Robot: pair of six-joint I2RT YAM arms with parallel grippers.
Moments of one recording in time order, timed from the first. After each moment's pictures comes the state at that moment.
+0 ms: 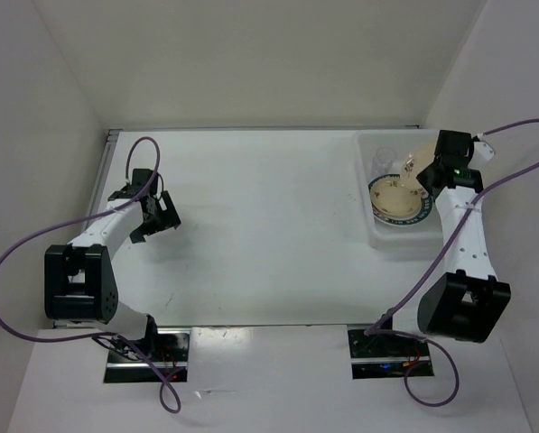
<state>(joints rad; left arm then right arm) 0.01 1.49 0.97 -0.63 -0.20 -0.47 -0.23 1.35 1.32 -0.68 0.31 0.63</state>
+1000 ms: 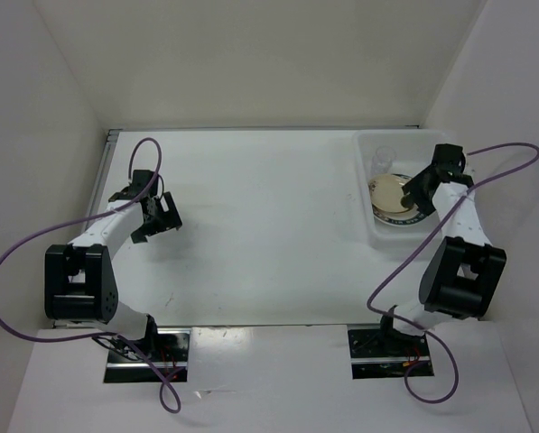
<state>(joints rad) 0.01 1.49 0.96 -0.61 -0.16 -0.42 -0.31 1.54 1.18 -0.61 0.12 0.65</state>
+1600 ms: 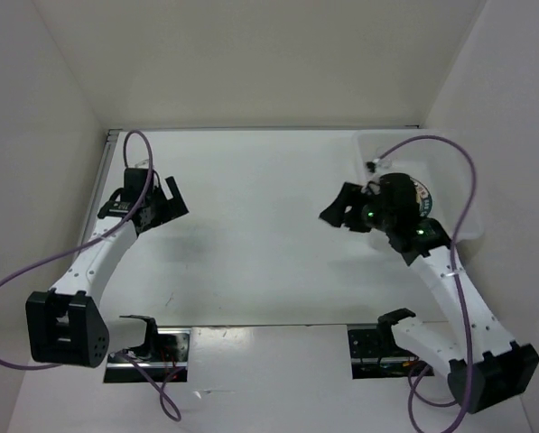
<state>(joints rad) -0.06 1.26 0.95 -0.55 -0.05 -0.46 0.22 0.93 0.97 -0.57 -0.29 0.53</state>
